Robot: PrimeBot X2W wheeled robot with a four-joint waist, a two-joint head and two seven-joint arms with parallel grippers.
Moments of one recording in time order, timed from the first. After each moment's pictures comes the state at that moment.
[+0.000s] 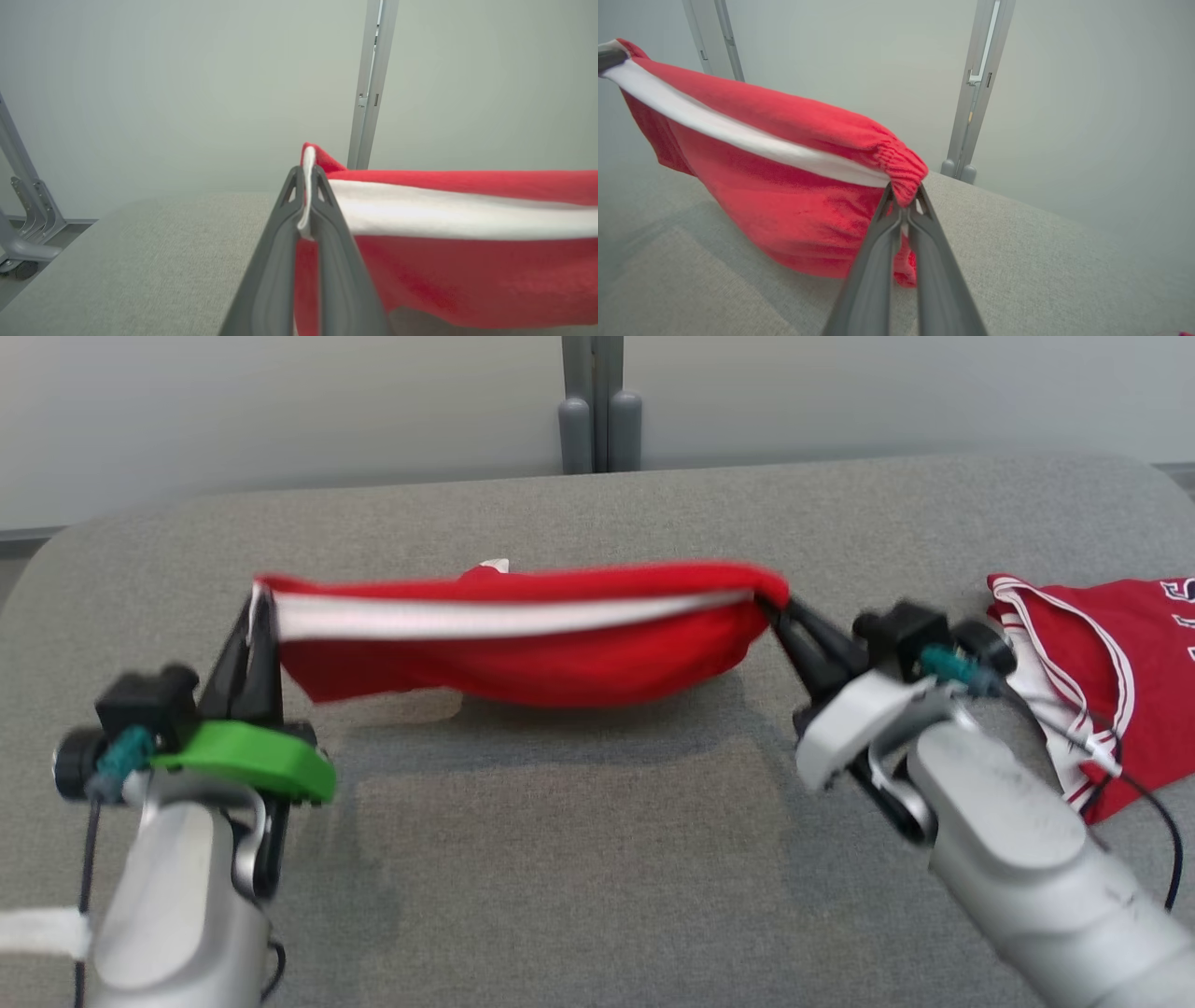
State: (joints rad) left arm -0.42 0.15 -0.07 0.48 -0.26 -0.13 -0.26; right arm -0.61 -0.23 0.56 0.57 0.36 0.13 -0.26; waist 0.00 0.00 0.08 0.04
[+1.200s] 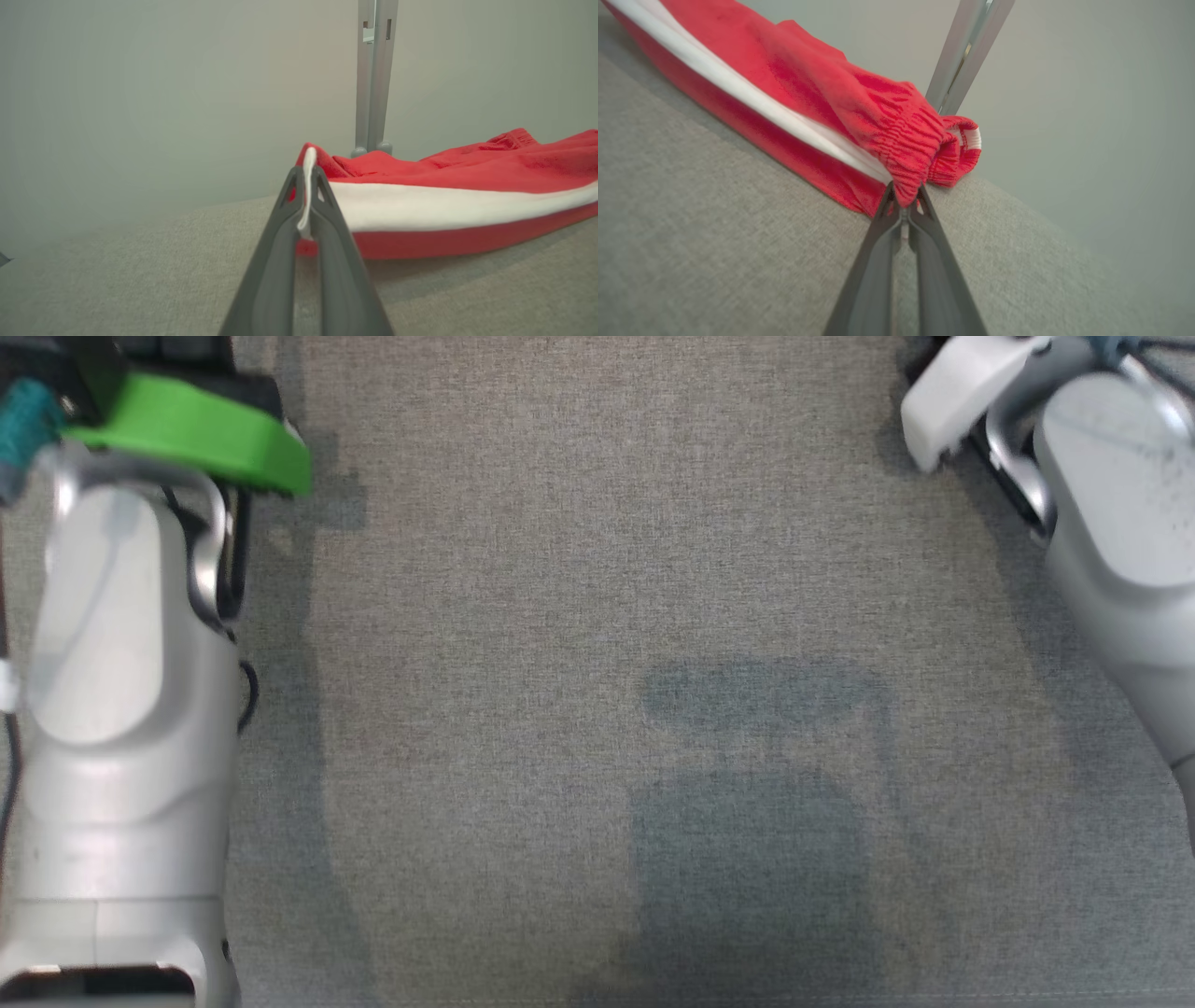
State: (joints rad) left arm -0.99 0.15 -0.12 0.52 -0.17 -0.13 -0.26; right arm -1.23 -0.33 0.58 0.76 0.15 0.13 -0.26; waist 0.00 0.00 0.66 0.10
